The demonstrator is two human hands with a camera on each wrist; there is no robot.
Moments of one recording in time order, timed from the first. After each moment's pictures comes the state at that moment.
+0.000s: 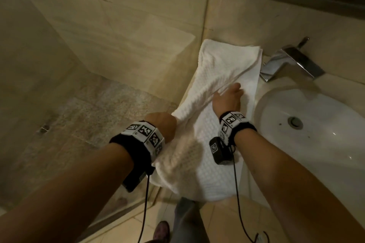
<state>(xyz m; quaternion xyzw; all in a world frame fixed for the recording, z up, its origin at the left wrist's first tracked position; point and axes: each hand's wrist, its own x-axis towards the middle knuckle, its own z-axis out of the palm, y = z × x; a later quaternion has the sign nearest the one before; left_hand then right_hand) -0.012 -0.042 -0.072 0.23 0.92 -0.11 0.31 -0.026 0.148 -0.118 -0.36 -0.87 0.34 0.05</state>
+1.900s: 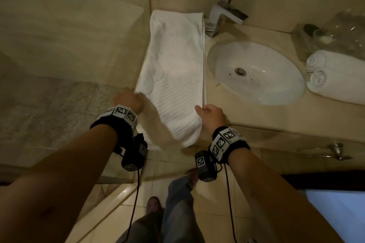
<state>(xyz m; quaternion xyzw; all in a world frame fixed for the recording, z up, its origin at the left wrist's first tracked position) 0.077 -0.077 -0.117 -0.01 0.95 0.23 0.20 0.221 0.109 -0.141 -0.44 -0.77 0.47 0.03</state>
